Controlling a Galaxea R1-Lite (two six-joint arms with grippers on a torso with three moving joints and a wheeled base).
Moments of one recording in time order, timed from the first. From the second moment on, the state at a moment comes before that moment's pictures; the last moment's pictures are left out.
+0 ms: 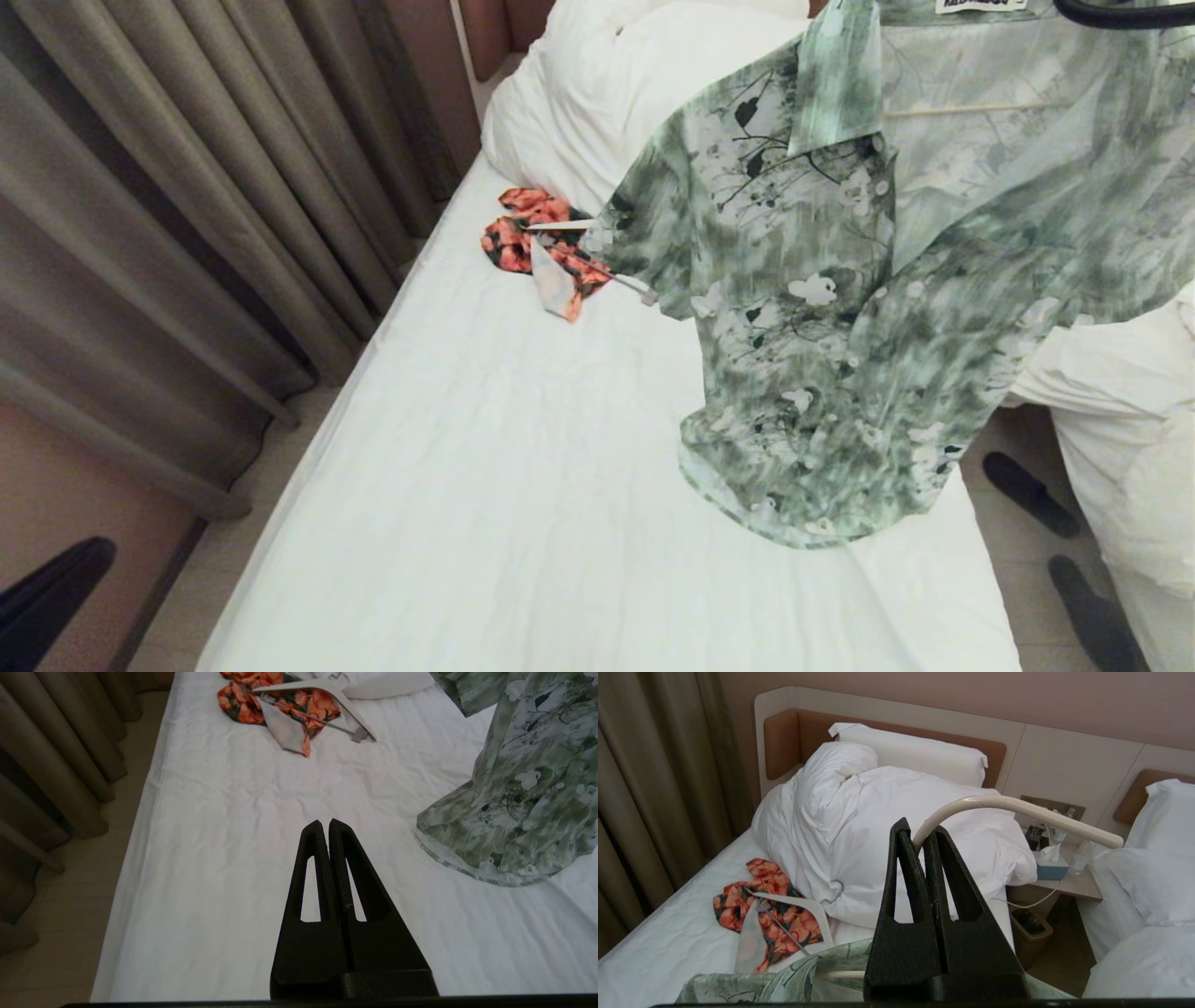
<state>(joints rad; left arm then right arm) -0.35 0.49 -0.17 -0.40 0.19 0.05 0.55 1.69 -1.99 -0.27 -0.38 -0.38</state>
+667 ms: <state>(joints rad) -0.35 0.48 -0.18 -0.40 0.20 0.05 0.56 1.68 -1.99 -0.27 -0.37 -0.38</state>
